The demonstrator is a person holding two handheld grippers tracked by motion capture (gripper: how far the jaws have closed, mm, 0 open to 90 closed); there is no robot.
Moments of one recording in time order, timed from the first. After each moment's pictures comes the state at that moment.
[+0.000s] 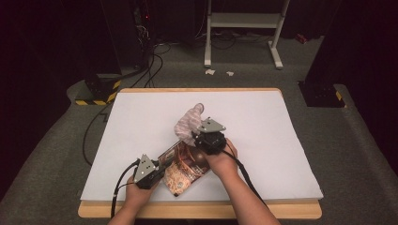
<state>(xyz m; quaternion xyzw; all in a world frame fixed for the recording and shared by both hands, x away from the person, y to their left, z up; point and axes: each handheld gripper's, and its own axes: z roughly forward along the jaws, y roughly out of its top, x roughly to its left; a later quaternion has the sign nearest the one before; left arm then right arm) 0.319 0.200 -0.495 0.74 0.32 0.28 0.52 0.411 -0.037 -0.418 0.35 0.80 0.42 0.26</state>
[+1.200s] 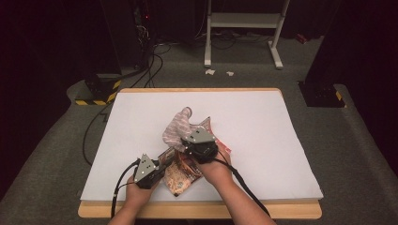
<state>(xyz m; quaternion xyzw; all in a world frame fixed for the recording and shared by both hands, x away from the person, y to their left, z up) 0.319 0.199 -0.493 0.74 0.32 0.28 0.52 0.375 -0.012 -0.408 0.29 0.81 0.44 0.26</state>
